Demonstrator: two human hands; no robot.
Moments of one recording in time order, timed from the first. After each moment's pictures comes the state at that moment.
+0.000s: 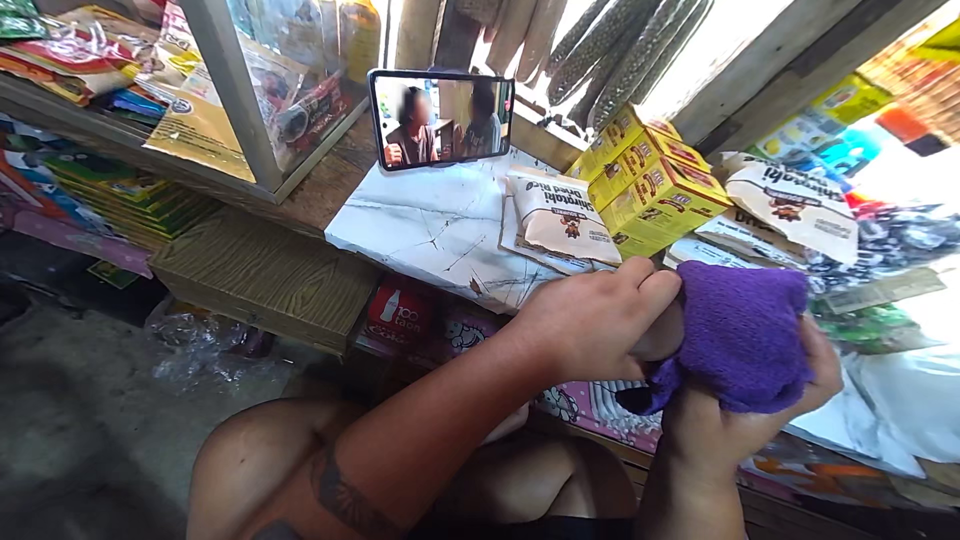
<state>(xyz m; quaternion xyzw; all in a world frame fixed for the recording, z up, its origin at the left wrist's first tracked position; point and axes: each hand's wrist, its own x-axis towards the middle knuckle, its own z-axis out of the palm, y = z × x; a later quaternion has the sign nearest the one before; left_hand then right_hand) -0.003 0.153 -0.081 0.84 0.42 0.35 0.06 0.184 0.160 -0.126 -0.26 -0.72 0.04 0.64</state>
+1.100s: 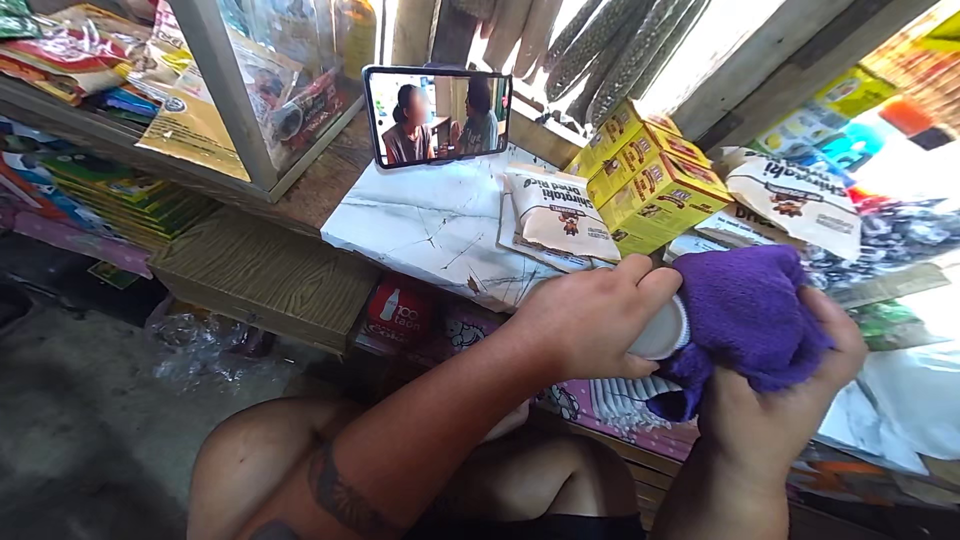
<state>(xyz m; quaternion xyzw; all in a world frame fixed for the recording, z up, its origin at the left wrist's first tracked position) -0.002 0.156 -0.084 0.84 0.42 0.34 0.06 0.202 0.169 -0.106 -0.32 -0.74 0.06 0.59</state>
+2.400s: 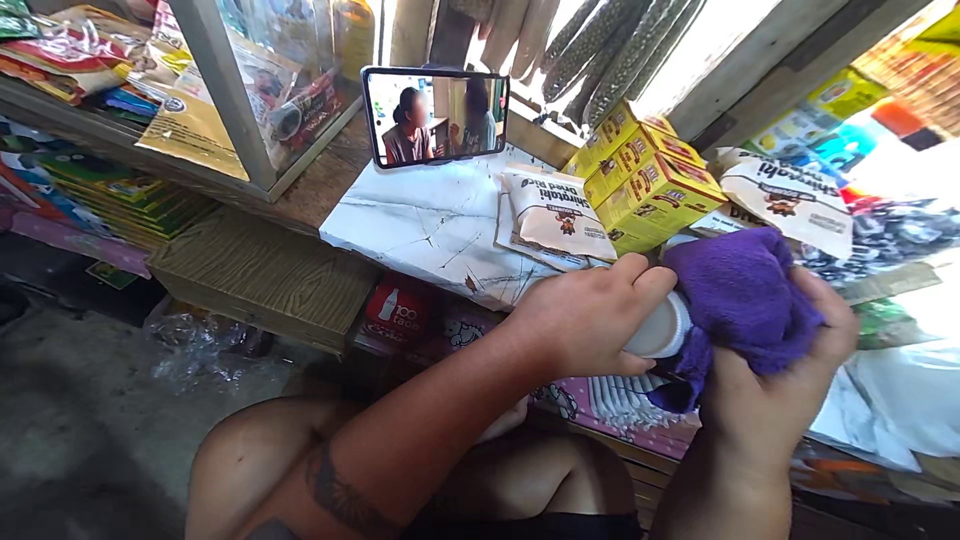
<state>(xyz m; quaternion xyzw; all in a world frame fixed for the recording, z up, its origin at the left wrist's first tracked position) -0.001 0.156 -0.084 0.84 0.42 0.34 0.06 0.201 0.173 -0.096 -0.35 -0.75 0.05 0.56</state>
